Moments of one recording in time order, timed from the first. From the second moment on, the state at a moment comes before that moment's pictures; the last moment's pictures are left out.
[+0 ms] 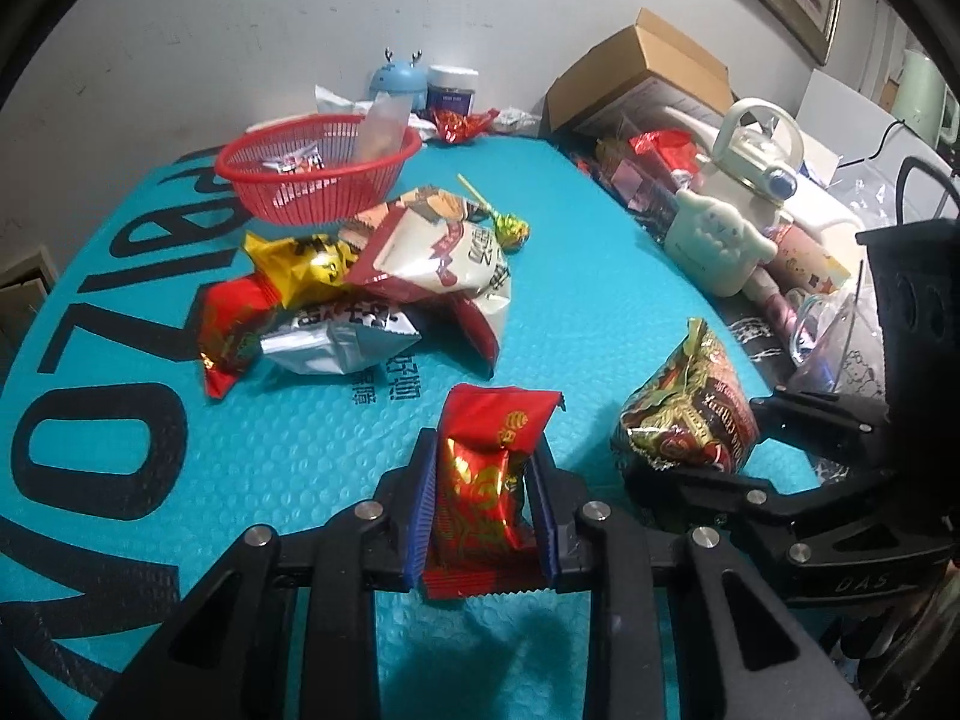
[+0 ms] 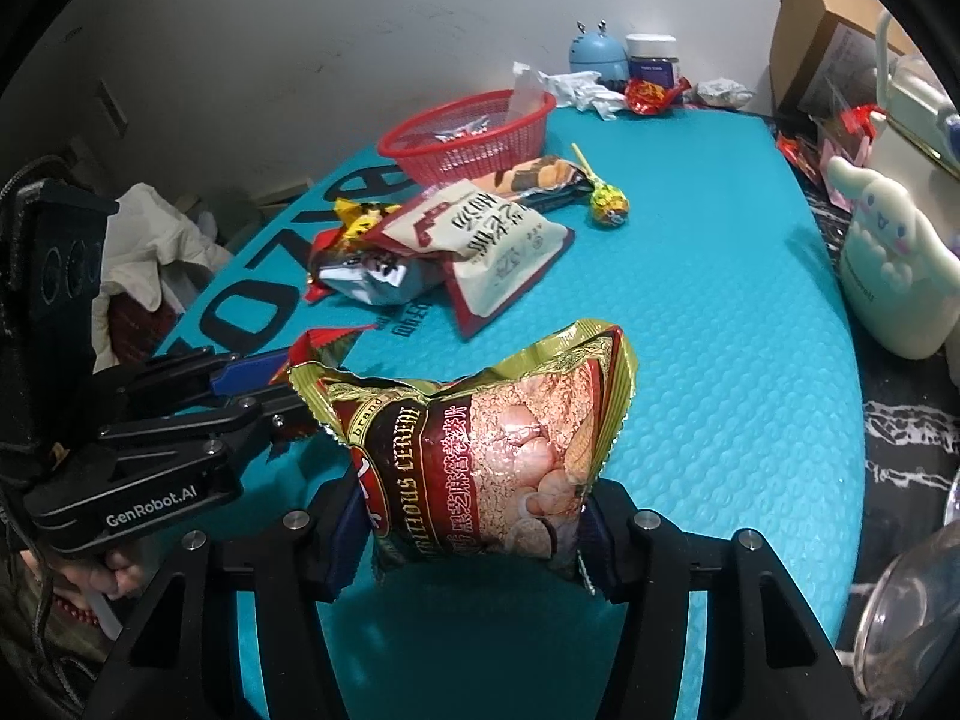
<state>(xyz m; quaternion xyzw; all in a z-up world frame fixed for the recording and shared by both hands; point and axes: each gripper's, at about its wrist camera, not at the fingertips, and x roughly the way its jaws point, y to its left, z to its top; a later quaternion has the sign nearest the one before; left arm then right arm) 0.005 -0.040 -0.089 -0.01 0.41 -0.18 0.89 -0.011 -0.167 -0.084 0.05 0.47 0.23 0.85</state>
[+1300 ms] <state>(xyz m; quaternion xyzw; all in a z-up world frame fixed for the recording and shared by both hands) 0.060 -0.026 0.059 -0.01 0.23 -0.20 0.95 0.052 -0.153 0.047 0.00 0.32 0.25 0.91</state>
